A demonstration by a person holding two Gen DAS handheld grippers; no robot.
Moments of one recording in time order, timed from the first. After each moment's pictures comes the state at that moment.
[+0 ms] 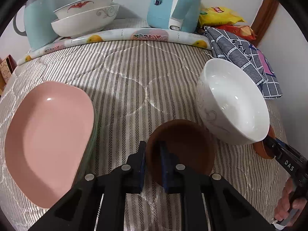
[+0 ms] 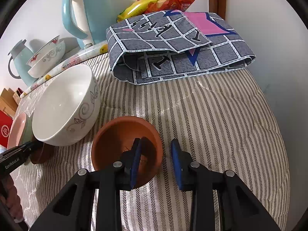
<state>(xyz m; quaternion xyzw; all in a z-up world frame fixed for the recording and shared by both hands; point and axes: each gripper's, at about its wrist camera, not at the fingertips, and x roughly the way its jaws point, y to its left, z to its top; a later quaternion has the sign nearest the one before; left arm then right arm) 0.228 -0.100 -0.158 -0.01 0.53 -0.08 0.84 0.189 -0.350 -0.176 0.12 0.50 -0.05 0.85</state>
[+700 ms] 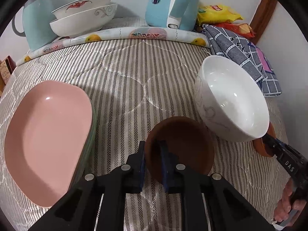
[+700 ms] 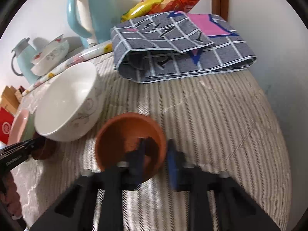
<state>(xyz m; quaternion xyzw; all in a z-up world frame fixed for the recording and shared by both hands) 0.226 -0.098 -0.159 -0.01 0.53 -0.09 0.84 0.184 -0.347 -0.176 0.12 0.50 -0.04 0.86</state>
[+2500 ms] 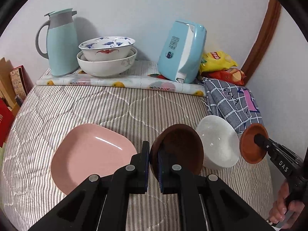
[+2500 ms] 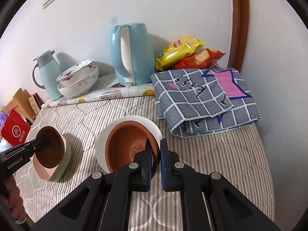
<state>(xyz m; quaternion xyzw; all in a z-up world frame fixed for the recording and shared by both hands) 0.221 -0.043 -0.066 -0.05 0.45 -0.08 0.89 0.202 -0.288 -0.078 0.08 0.42 -0.01 0.90</state>
